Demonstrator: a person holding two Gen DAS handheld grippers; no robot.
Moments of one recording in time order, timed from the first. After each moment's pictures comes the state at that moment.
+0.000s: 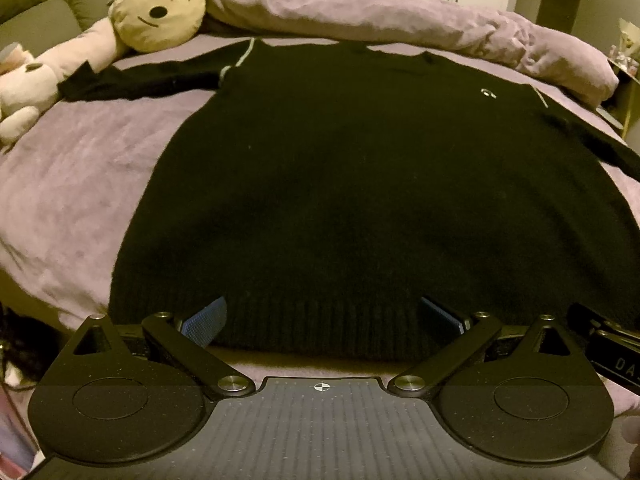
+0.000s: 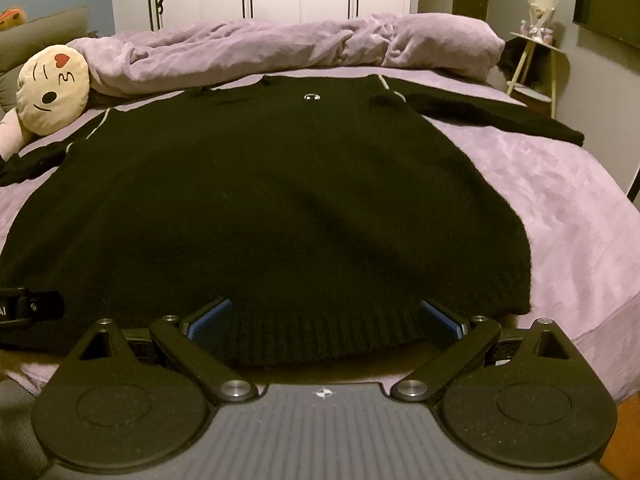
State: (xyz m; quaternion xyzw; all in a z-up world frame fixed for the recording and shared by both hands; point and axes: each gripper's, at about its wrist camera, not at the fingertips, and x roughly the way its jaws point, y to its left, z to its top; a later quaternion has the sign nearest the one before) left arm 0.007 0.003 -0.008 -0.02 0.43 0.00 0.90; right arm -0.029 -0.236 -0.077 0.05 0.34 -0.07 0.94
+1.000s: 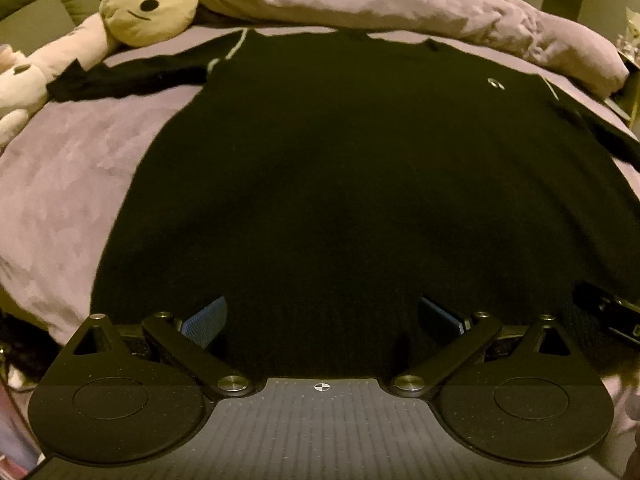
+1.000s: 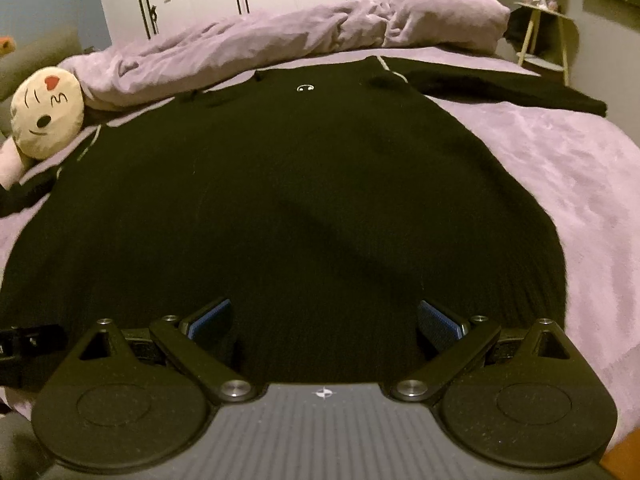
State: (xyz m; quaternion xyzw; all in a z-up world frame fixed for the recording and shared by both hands) left arm 0.039 -0.010 -0.014 -0.02 0.45 0.01 0.89; right arm 0.013 -0.275 -0.091 0.11 0.35 -0.05 0.93
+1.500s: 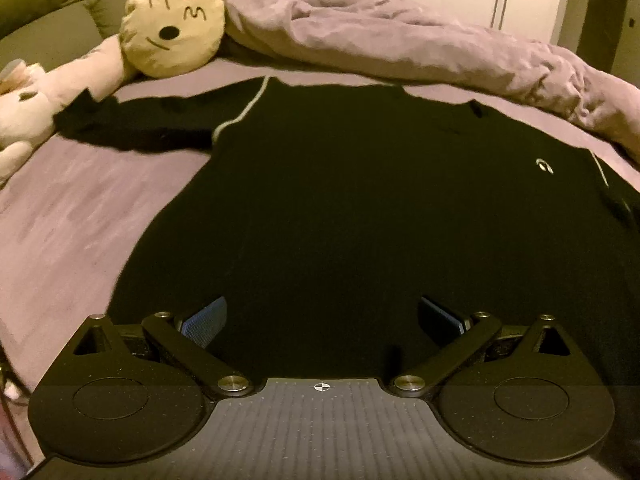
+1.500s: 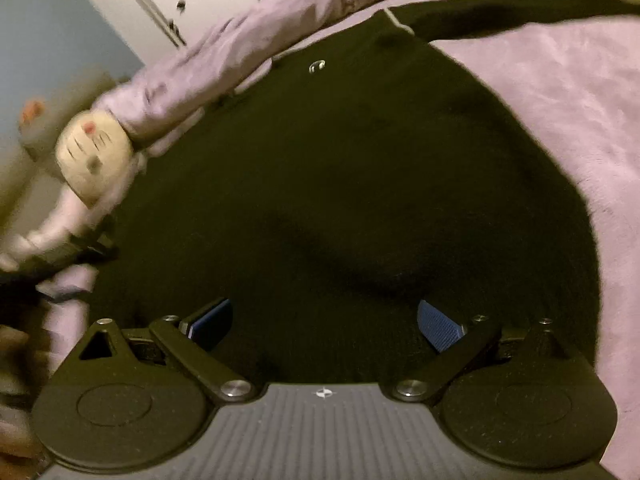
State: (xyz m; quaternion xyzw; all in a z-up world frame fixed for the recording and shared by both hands) left arm 0.142 -0.016 0.003 -0.04 0.41 0.06 0.91; right arm 0.036 -0.358 -0.090 0.28 0.38 0.09 0.88
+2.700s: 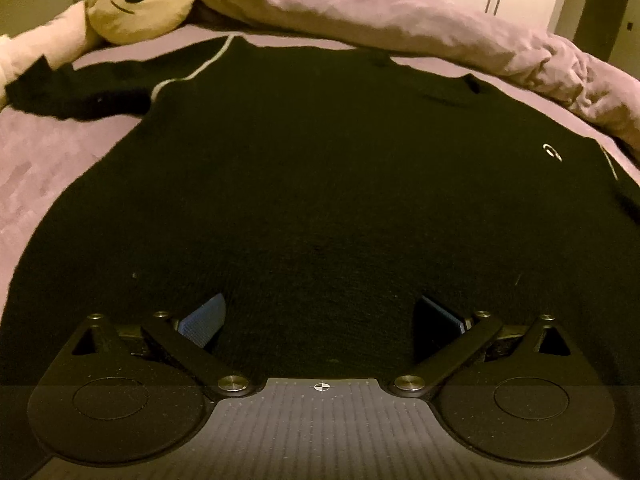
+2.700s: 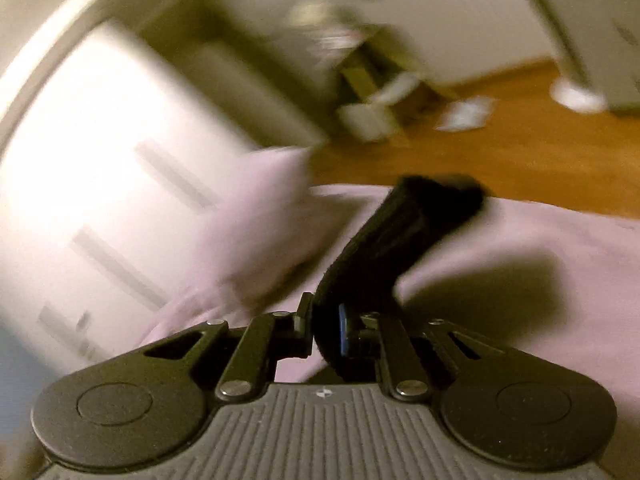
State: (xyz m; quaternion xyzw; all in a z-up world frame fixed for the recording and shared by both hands) left arm 0.188 -0.024 -0.051 -0.07 0.43 0.03 0.90; right arm 0.241 -0.636 0.001 0.43 0.08 -0.16 0.88
